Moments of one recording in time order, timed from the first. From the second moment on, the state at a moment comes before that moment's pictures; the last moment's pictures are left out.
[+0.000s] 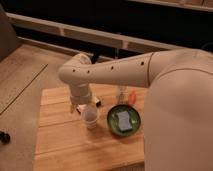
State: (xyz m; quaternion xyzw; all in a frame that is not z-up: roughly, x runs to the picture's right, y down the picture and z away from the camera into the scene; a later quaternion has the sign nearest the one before) arm -0.107 0.103 0.703 -0.26 0.23 0.64 0.68
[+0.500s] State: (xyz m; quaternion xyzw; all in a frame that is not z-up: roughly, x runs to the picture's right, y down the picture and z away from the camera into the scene) arm -0.037 0.034 0.707 -0.18 0.19 0.64 0.73
